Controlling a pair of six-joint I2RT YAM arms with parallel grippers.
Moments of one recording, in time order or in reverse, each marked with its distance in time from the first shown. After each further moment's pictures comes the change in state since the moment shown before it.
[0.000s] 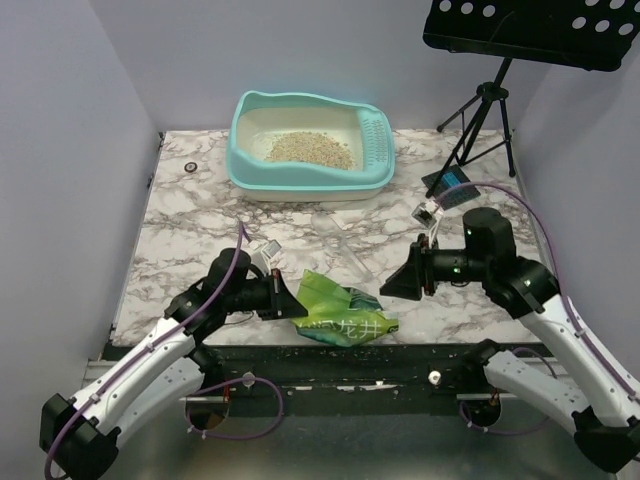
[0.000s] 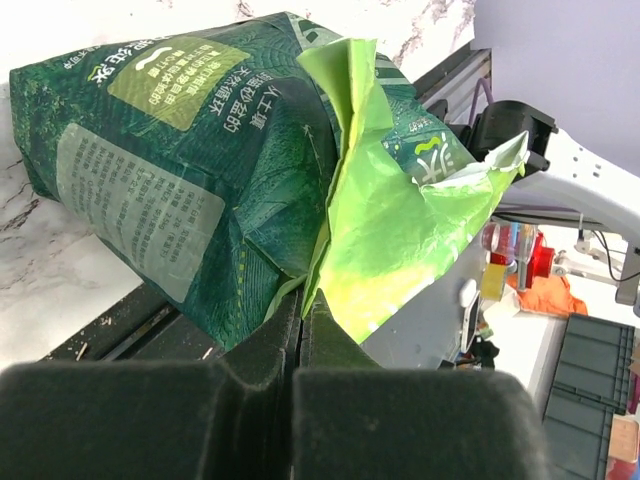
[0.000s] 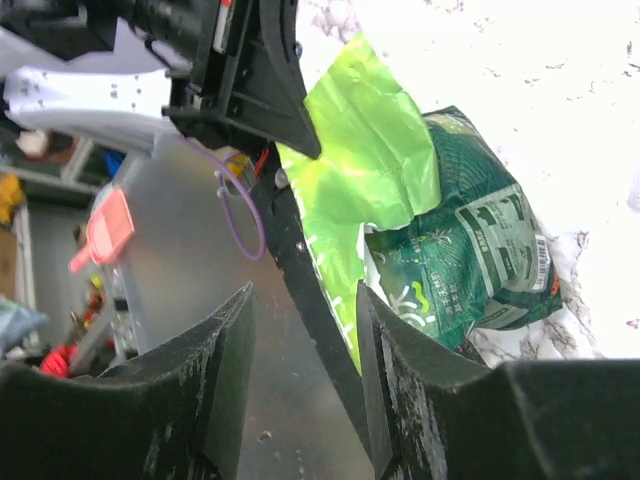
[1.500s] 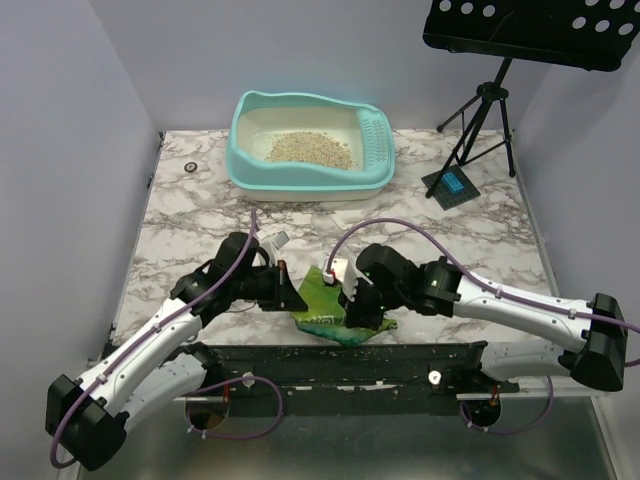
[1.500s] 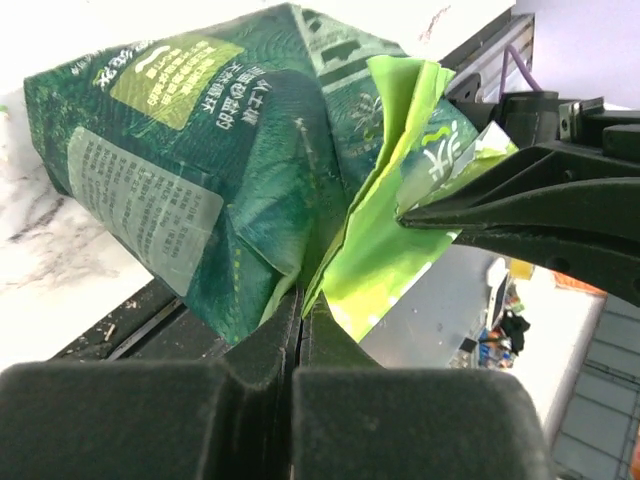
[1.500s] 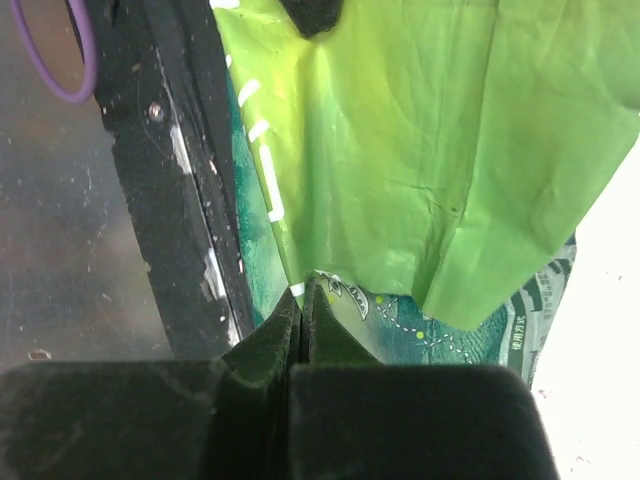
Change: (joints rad) left arm 0.019 0.146 0.134 -0.113 0.033 0.125; right arm 0.575 0.425 0.041 0.018 0.424 -0.456
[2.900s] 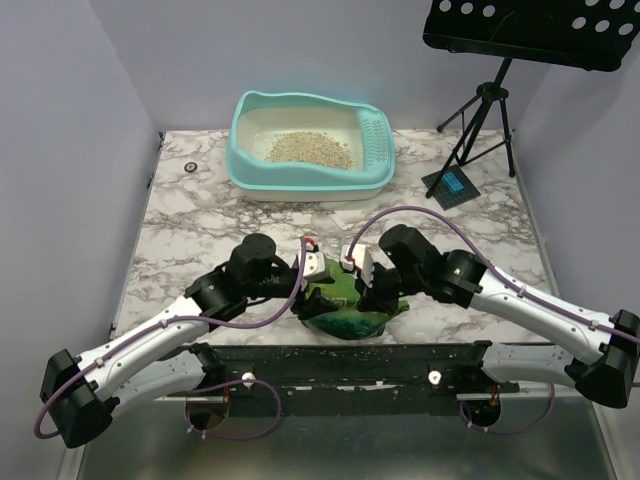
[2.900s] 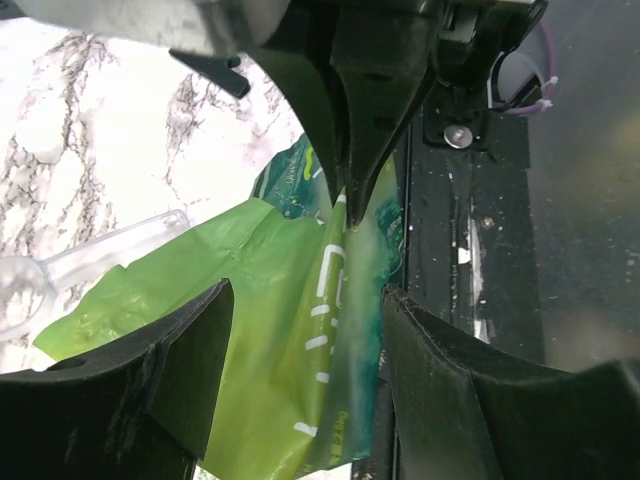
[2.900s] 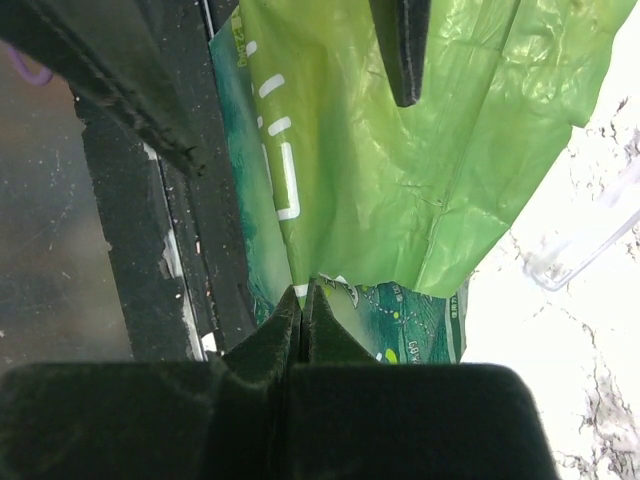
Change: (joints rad) left arm -0.238 0.050 0.059 0.371 0.045 0.845; right arm -0.148 -0.082 0.032 -0.065 -0.080 -0.162
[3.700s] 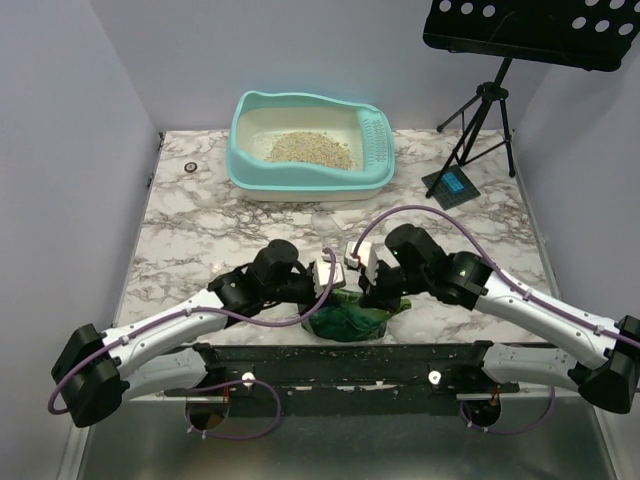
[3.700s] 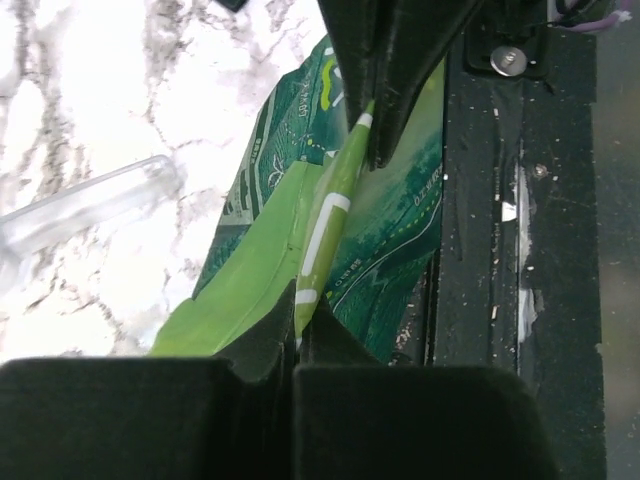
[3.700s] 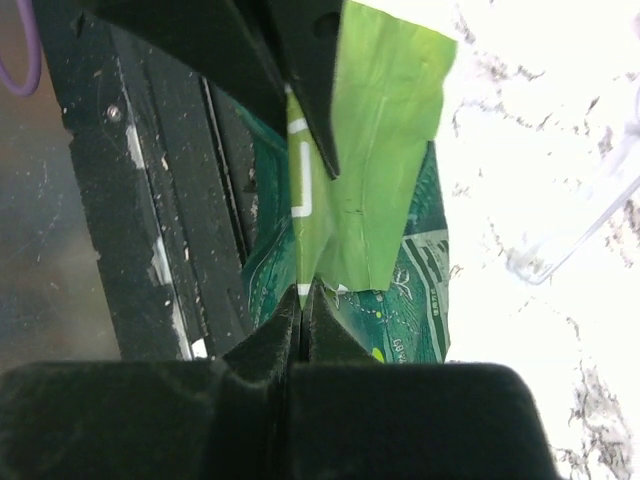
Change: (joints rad) left arm -0.047 0.169 -0.035 0.040 -0.096 0.083; right arm -0.019 -0.043 -0.027 0.014 0.008 0.003
